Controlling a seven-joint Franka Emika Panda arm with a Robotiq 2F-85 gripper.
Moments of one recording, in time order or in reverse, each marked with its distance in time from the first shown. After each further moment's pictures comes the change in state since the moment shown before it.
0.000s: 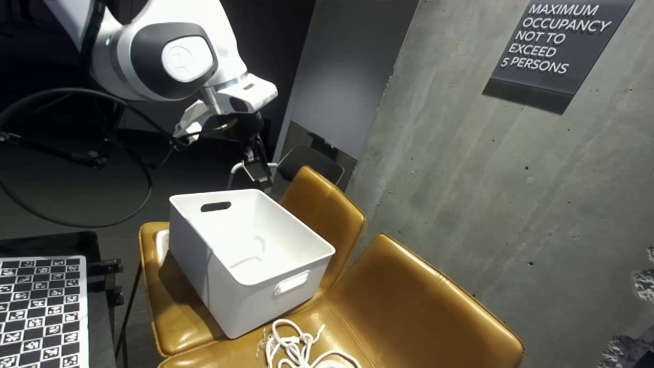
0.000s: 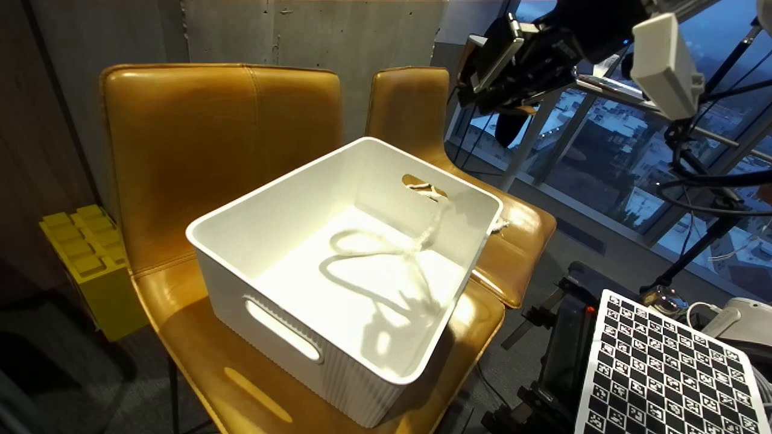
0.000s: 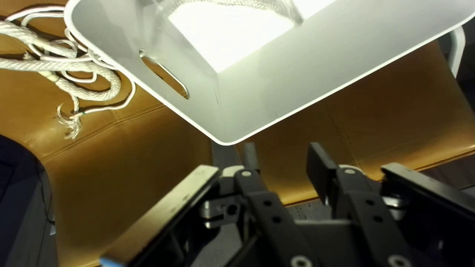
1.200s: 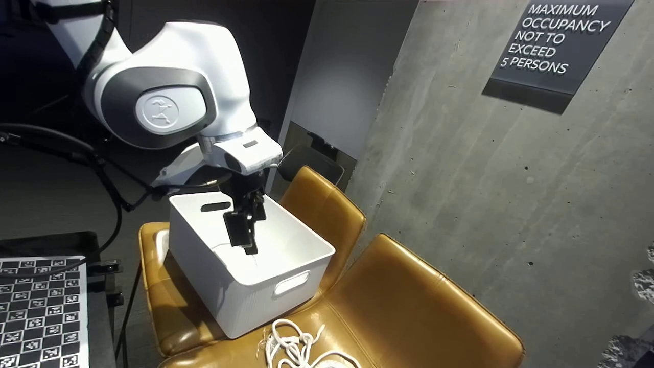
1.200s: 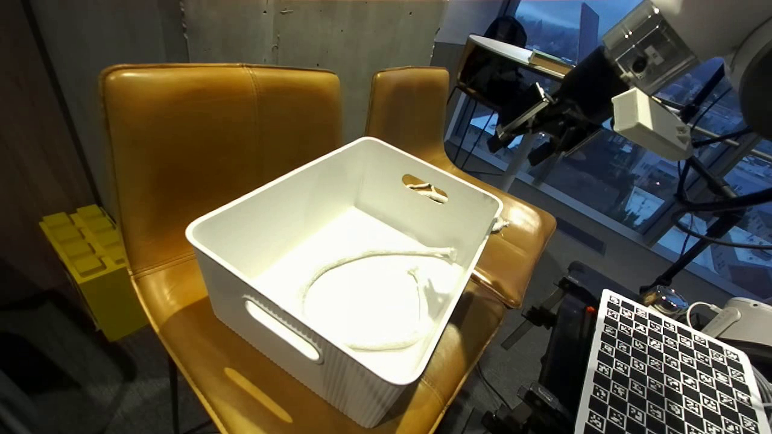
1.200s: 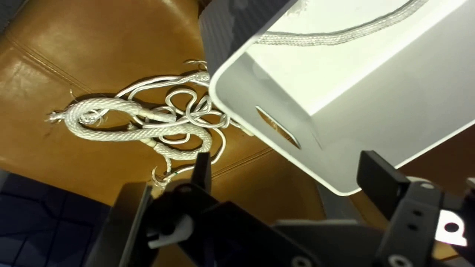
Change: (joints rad) arm -0.076 0.083 -0.100 -0.082 0.082 -0.039 -0.088
